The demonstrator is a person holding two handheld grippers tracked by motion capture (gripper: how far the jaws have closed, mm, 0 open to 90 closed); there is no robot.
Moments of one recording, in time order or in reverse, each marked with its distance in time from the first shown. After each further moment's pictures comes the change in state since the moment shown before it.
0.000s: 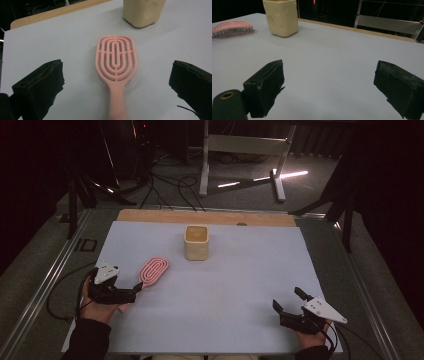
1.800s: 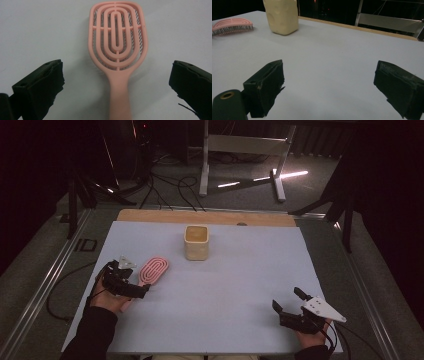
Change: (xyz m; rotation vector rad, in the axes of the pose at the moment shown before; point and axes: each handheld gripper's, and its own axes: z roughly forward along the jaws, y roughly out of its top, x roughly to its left) left arm 0.001 0.012 0.045 0.289 -0.026 0.032; right arm -0.001 -0.001 0.002 0.011 0.008 0.000
